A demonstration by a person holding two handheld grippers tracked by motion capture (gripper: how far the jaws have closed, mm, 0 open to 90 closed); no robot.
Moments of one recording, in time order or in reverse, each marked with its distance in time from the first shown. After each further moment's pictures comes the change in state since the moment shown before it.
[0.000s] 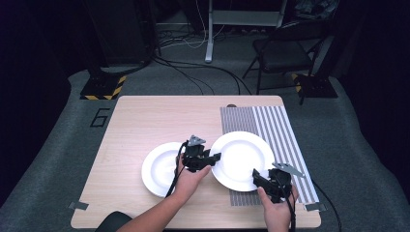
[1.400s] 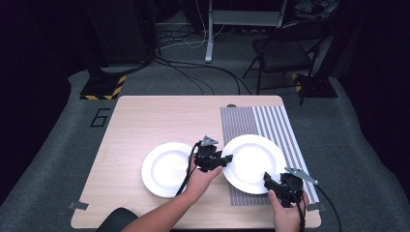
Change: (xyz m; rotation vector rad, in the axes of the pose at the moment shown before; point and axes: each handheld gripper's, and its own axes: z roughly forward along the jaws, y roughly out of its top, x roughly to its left) left arm -0.015 0.001 0.030 0.030 -0.064 0.023; right arm -0.030 -0.009 -0.006 -0.019 -0.055 0.050
